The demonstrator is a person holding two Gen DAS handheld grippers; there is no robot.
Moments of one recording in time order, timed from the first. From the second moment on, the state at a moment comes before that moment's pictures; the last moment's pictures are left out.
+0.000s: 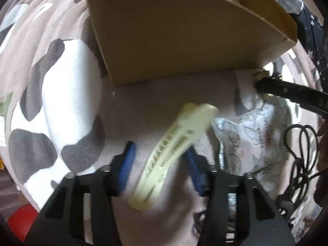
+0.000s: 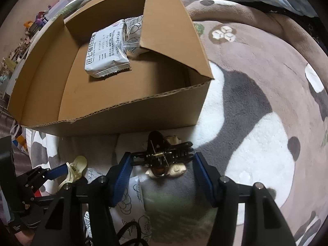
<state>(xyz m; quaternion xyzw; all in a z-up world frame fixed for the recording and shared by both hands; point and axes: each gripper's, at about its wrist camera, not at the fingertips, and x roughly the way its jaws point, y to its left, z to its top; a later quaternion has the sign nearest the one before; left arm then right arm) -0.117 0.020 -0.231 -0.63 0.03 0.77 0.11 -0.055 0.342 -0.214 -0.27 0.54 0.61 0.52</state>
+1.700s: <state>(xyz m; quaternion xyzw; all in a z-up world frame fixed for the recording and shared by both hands) -0.062 0.041 -0.097 -0.59 0.04 0.80 0.13 -0.051 0.240 -0.111 -0.18 0.55 0.60 0.56</state>
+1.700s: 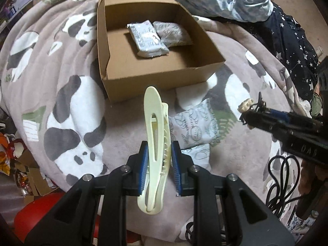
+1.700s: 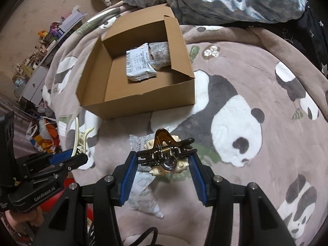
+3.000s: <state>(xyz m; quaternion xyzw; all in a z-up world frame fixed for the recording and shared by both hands) -0.155 0.057 0.000 -0.58 0.04 0.80 0.16 -0.035 0.291 -0.017 -0.12 0.56 0.58 0.58</state>
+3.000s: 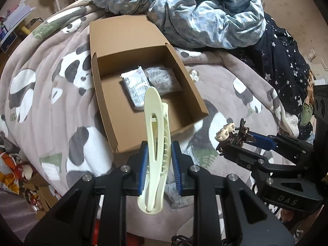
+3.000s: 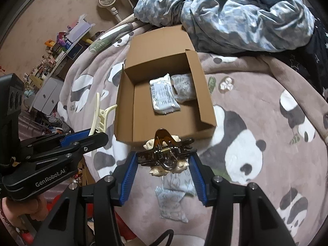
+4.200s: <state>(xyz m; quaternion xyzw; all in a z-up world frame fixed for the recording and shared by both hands) -0.323 0.044 -0.080 -0.59 0.02 0.79 0.18 0.006 0.484 -0.081 -0.13 0.55 0.58 0.59</state>
